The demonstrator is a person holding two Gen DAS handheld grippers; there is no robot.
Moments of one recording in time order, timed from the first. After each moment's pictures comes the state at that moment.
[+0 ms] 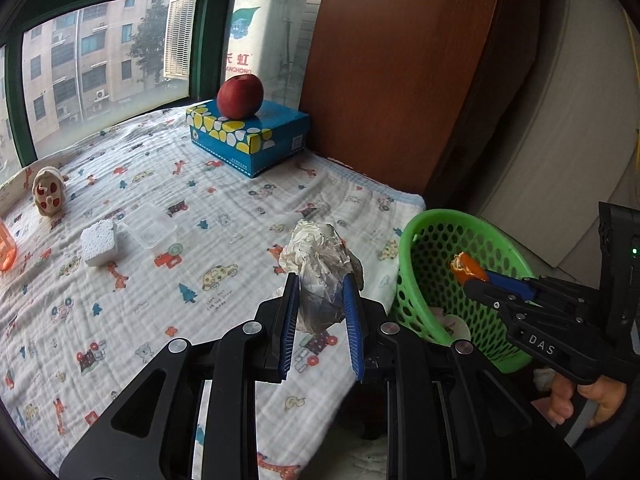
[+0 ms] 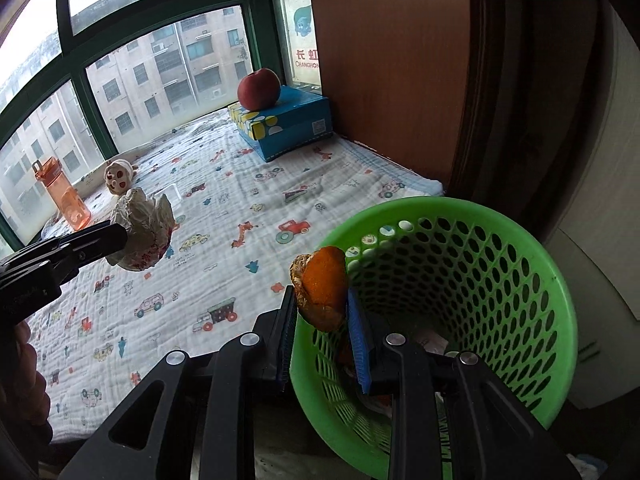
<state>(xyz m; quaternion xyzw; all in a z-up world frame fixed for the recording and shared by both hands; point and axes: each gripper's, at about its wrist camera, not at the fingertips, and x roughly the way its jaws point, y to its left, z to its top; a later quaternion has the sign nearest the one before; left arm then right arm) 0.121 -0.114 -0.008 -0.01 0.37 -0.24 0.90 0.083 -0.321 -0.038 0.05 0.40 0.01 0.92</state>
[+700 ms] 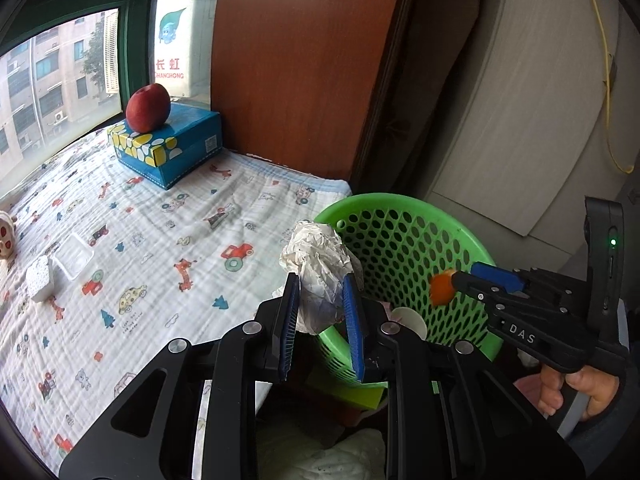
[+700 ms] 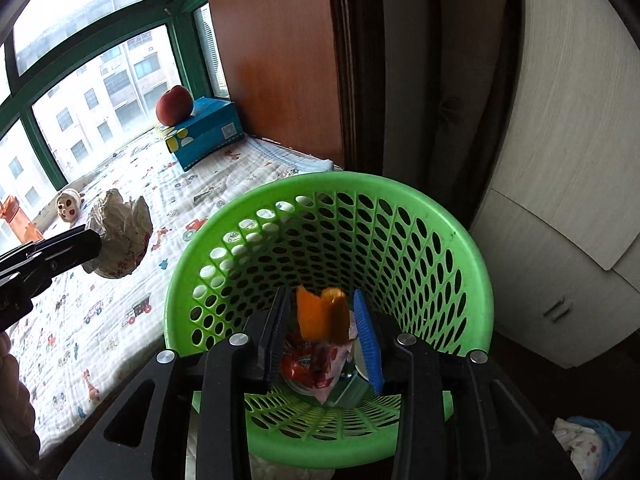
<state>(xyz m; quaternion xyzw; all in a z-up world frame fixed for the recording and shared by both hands) 0.109 -0.207 -0.007 0.04 0.37 -0.32 0.87 0.042 -0.404 -0.047 0.09 0.40 -0.08 0.91</state>
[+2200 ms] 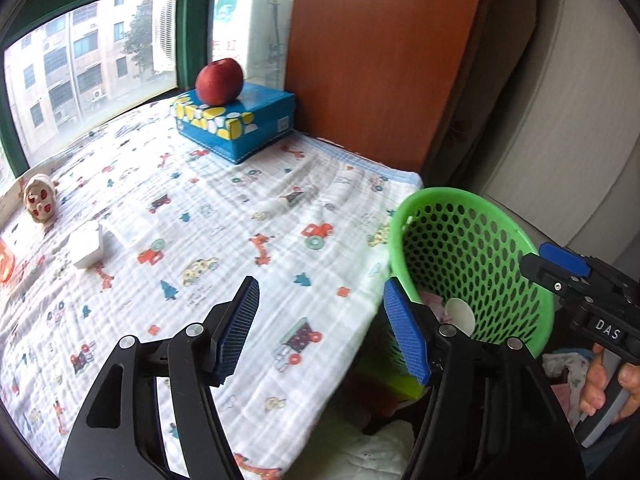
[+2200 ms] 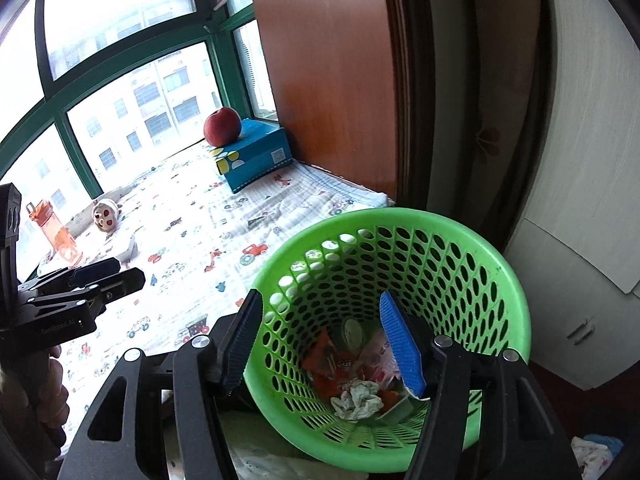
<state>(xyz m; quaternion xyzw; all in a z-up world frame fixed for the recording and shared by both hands) 0.129 -0.136 -0.021 0.02 0.40 -0.23 0.89 0.053 -0.362 -0.018 0.09 0.36 -0.02 0.93</state>
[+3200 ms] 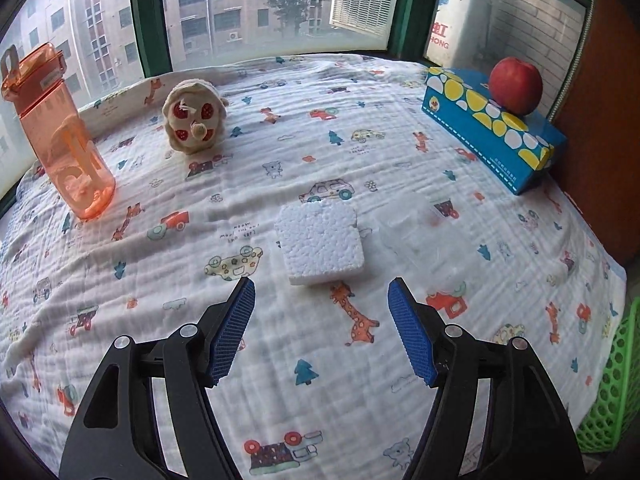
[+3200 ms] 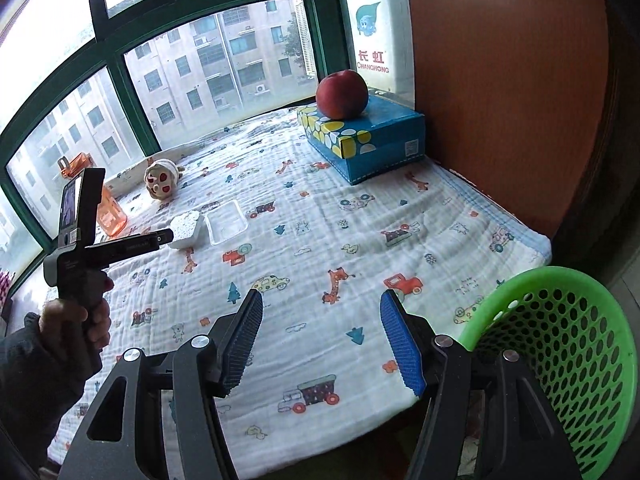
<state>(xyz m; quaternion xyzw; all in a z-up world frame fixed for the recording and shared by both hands) 0.285 0.071 -0.094 -0.05 0.45 0.02 0.89 0.172 -0.226 -0.035 0.04 0.40 0.10 0.91</state>
